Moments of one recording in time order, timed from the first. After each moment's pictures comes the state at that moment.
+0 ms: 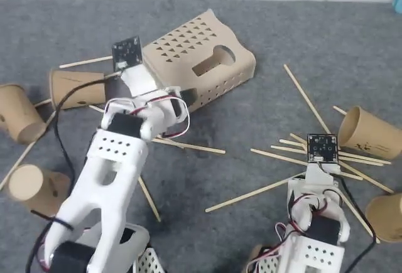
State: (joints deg) left arm 7.7 -26.2 44.4 47.0 34.9; right arm 12.2 -102.9 95.2 71.5 12.9
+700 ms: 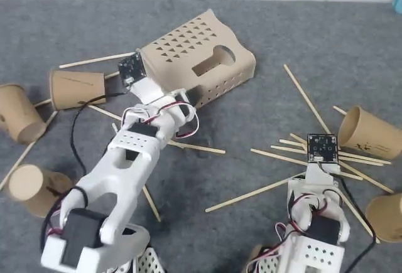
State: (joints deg) left arm 9.0 -11.0 53.6 16.3 43.6; right arm 12.2 -102.9 95.2 71.5 12.9
